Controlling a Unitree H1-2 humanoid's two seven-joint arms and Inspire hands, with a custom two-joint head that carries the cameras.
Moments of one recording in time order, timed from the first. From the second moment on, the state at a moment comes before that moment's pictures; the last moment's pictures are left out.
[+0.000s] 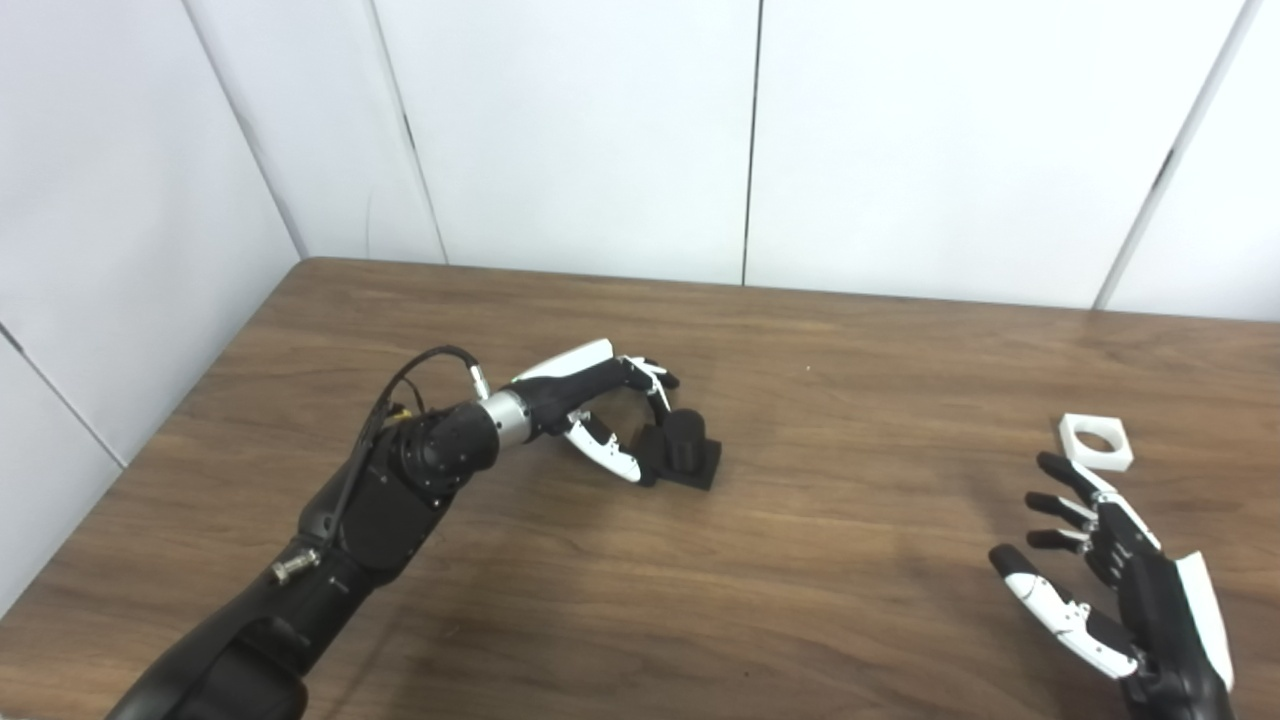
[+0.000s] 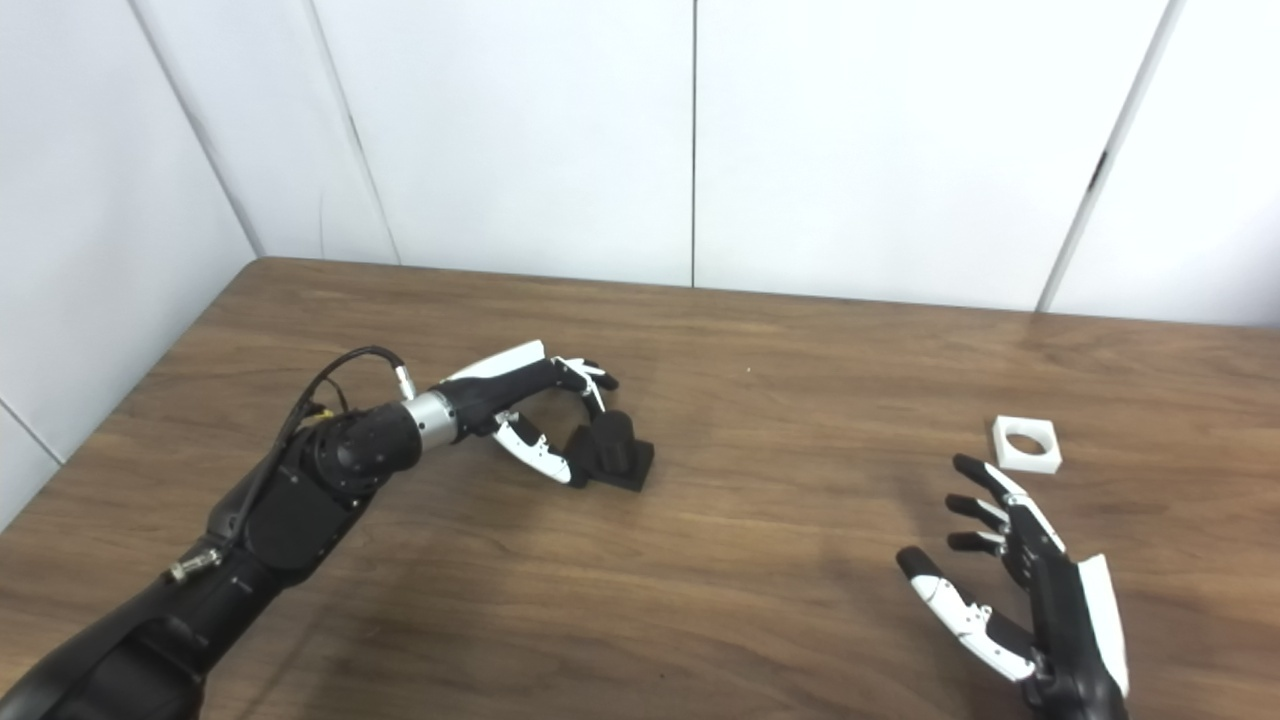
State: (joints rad) left arm -0.57 0.46 -0.40 0.43 0.29 -0.10 -0.40; right arm 0.12 -0.15 0.00 -0.24 -0.23 -0.10 -0.06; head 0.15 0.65
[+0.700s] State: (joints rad) left arm -0.60 0.43 -0.48 0.40 0.29 -0.11 -0.43; right arm 0.12 -0.15 0.00 -0.24 -0.24 -0.10 -0.06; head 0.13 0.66
